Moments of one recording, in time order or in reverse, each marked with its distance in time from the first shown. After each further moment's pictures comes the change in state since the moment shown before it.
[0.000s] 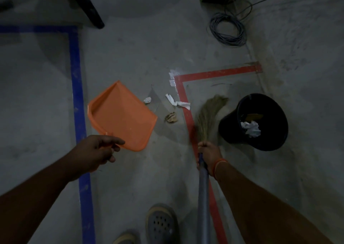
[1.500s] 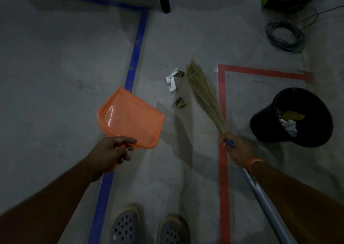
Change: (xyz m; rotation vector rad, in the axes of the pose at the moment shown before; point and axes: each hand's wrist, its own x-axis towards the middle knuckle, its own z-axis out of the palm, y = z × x) left_hand -0.162 -0.163 0.135 -0.475 0.322 -0.082; right_hand -0.045 0.087 -0.073 -0.883 -0.308 -0.773
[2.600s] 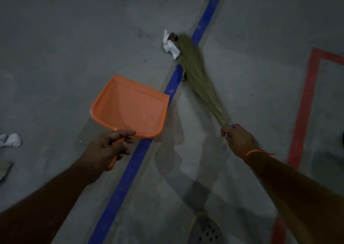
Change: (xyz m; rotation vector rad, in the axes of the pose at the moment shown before) left_hand -0.014 -0.238 -0.076 -0.321 0.279 0.073; right_hand 0.079 -0.010 0.246 -0.588 -0.206 -0.383
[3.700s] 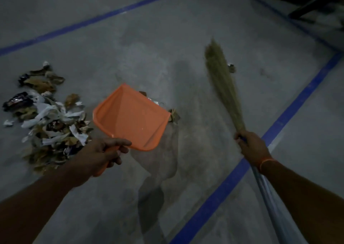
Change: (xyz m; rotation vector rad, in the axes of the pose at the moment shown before) left_hand -0.229 -0.212 -0.417 -0.199 0.207 0.050; right_hand -0.053 -0.437 0.081 0.030 0.089 -0.255
